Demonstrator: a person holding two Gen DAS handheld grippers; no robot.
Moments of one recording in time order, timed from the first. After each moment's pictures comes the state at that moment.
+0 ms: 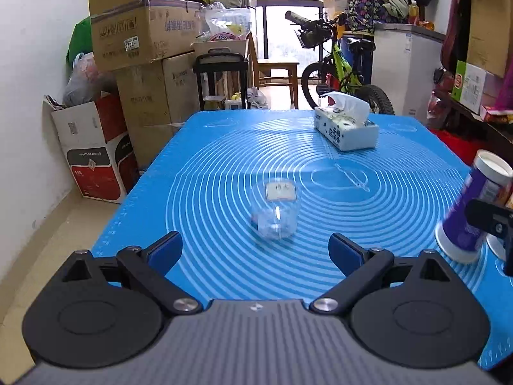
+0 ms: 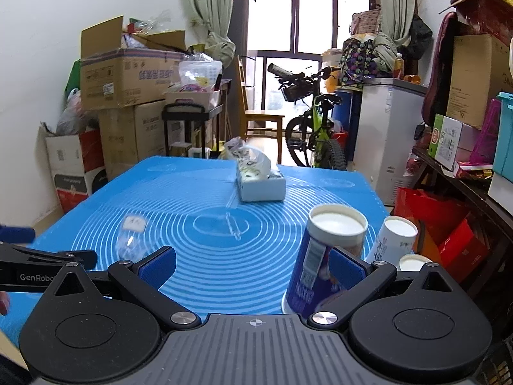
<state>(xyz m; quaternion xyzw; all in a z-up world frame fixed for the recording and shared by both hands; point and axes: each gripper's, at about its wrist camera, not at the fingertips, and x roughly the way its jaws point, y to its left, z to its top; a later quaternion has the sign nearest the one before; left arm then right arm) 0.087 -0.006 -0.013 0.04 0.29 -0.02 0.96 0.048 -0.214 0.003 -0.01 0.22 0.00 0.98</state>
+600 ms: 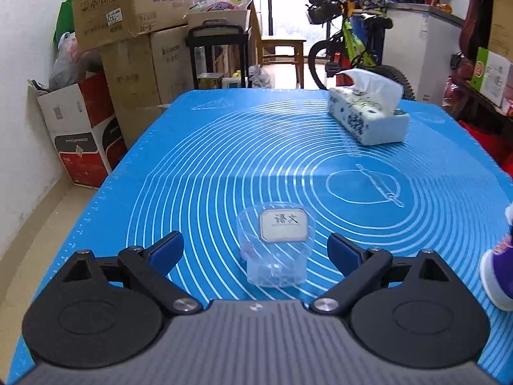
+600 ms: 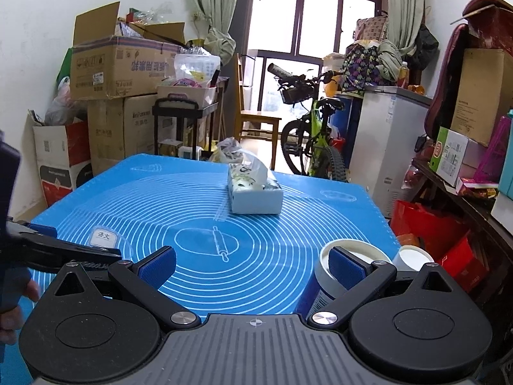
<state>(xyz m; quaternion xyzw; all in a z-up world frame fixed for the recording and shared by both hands) 0.176 -0.017 -0.047 0.04 0.33 -0.01 0.94 0.111 -0.206 -0.004 -0.04 0.22 -0.01 0.97</state>
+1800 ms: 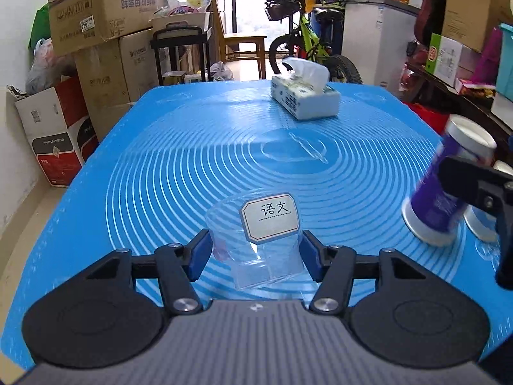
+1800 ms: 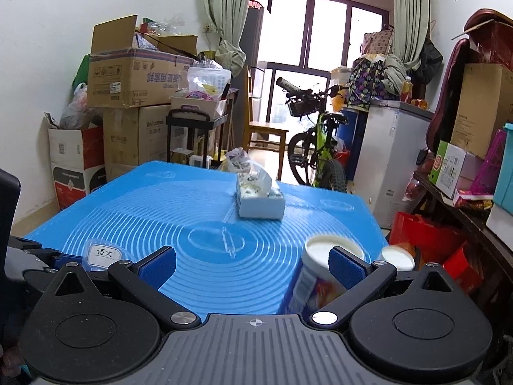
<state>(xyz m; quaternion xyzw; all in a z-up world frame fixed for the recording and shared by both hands) 0.089 -0.049 -0.034 0.05 0.34 -0.08 0.93 0.052 -0.208 0.011 -0.05 0.20 0.01 0.98</state>
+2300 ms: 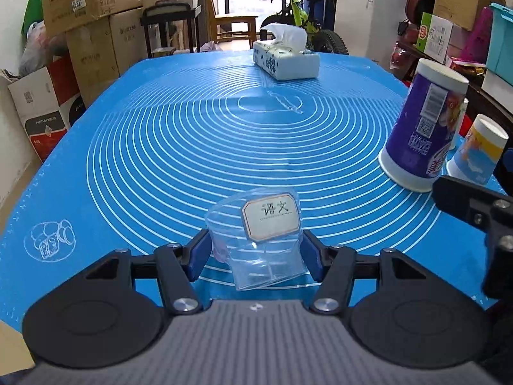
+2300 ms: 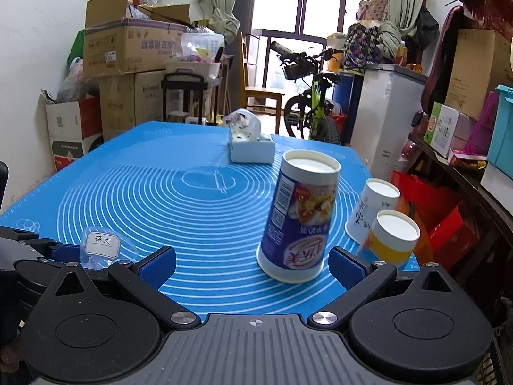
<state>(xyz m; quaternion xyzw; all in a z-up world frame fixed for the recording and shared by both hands) 0.066 -0.065 -0.063 0.04 0.37 -0.09 0.92 0.019 -0.231 -0.028 -0.04 0.26 0.00 0.96</state>
